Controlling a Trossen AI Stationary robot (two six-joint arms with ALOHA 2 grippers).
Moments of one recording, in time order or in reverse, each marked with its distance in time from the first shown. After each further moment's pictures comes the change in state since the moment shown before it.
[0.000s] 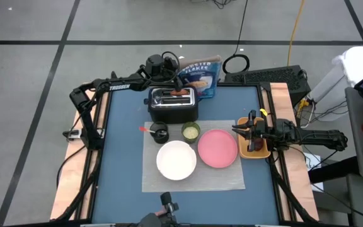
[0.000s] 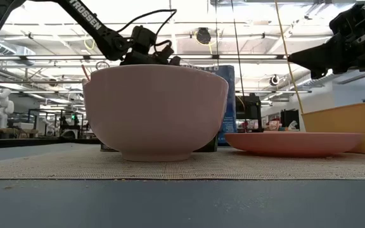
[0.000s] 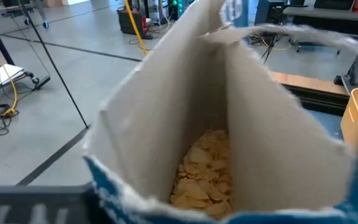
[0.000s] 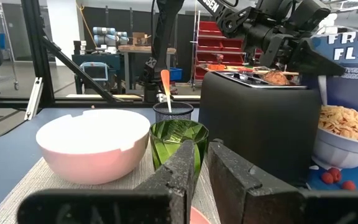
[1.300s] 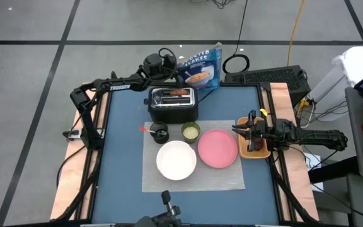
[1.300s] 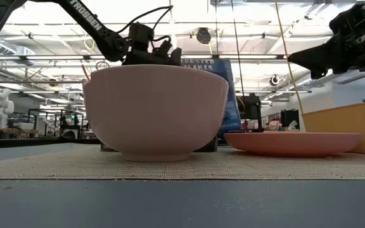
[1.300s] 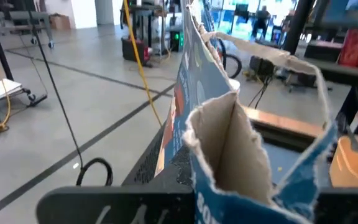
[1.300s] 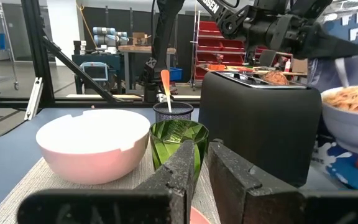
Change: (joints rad) left arm 0.000 0.001 -0.003 0.176 0.003 -0.130; right arm 0.000 0.000 0.000 0.000 0.000 0.000
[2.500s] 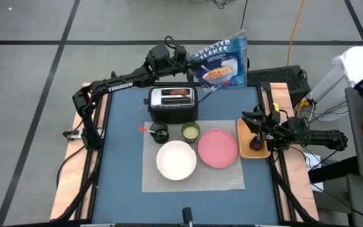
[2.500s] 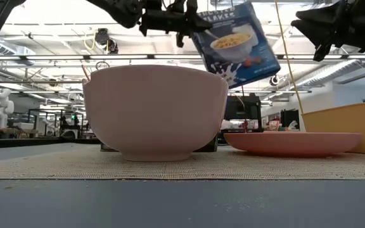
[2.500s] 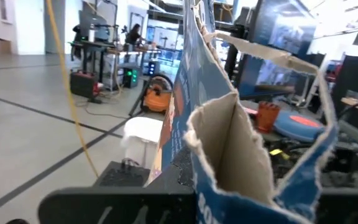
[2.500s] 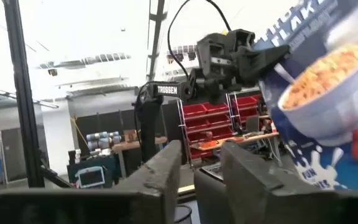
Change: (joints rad) left arm -0.155 -0.002 0.369 -0.193 0.029 -0.158; right arm 0.000 0.000 0.000 0.390 0.109 0.158
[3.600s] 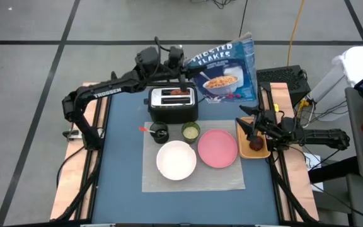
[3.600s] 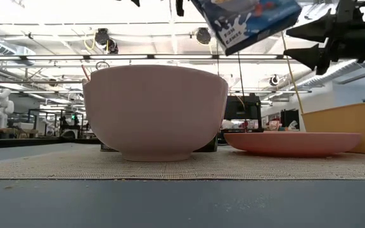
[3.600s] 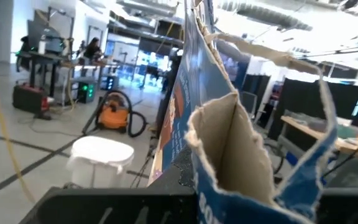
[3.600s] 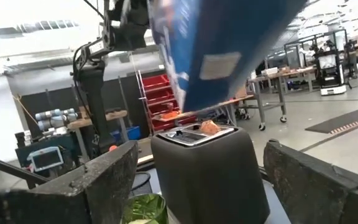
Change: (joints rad) left arm -0.124 -0.145 0.008 -0.048 0.031 -0.090; right arm 0.000 0.065 0.000 -0.102 0.176 0.033
